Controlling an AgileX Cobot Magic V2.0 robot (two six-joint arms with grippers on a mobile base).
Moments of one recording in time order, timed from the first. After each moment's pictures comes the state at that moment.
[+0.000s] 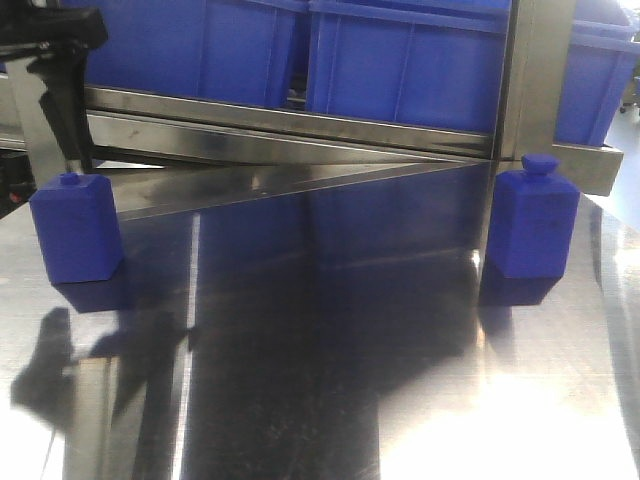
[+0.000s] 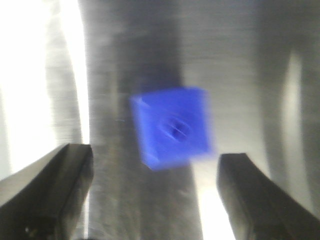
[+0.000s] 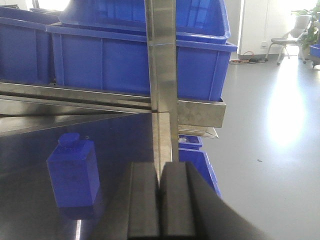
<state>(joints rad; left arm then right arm) -0.29 1.64 -1.38 0.00 1.07 -0.27 0.00 -0.01 0.03 0.04 0.02 0.06</state>
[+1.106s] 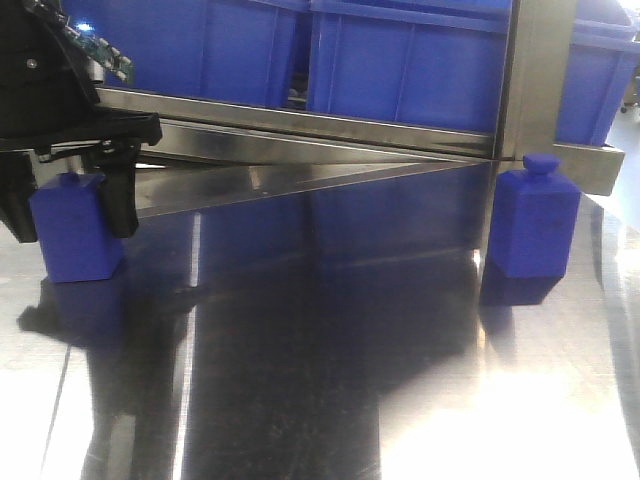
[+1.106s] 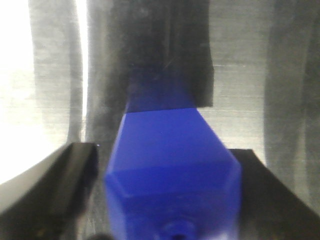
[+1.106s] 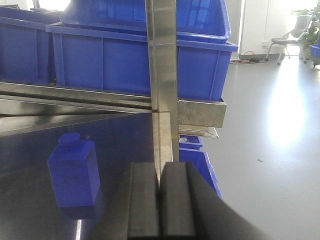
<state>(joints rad) -0.29 1.86 -1.44 -0.04 1.08 -0.31 0.00 -0.01 0.03 0.04 0.02 0.06</state>
